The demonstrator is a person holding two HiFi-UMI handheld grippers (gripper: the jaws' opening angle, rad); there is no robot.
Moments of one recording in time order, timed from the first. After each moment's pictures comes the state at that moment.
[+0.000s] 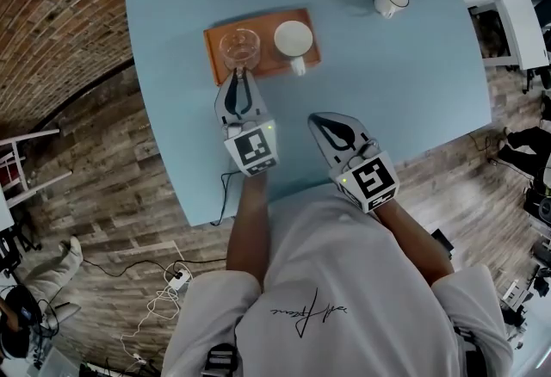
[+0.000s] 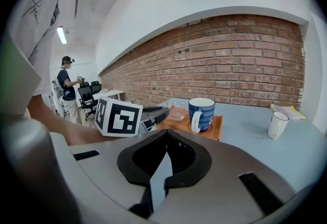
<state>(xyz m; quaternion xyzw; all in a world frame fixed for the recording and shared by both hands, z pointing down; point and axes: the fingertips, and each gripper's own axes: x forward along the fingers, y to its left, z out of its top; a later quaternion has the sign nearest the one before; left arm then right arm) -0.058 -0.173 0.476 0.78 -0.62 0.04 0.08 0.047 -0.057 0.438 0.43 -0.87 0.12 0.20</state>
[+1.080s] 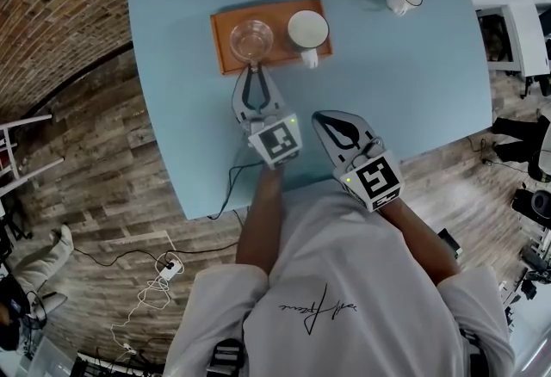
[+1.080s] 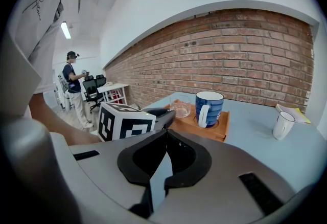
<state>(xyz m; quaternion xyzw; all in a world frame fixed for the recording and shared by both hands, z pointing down) -0.048 -0.163 0.504 0.75 -0.66 0.06 0.06 0.036 -0.053 0.451 0.40 -0.88 0.12 0.24</state>
